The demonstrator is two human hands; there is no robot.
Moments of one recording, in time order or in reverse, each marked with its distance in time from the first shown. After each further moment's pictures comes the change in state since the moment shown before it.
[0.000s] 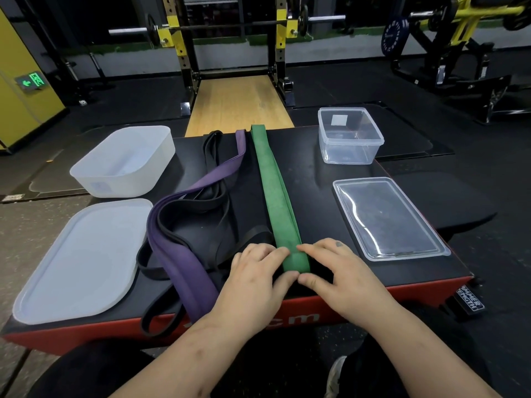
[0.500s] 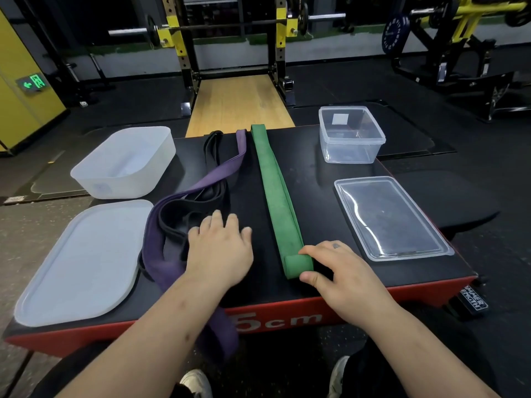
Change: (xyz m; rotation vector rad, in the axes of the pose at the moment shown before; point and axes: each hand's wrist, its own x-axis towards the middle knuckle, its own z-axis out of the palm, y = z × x) left_hand 0.048 -0.031 -0.039 0.479 -0.152 -0.399; right_hand 0.001 -0.006 -0.002 -0.045 0.006 0.030
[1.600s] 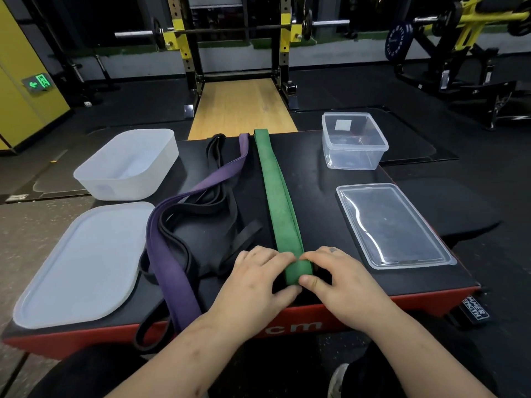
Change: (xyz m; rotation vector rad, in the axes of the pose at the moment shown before) left_hand -0.045 0.019 0.032 -0.485 0.200 0.536; right_hand 0.009 -0.002 -0.001 0.077 -0.044 0.011
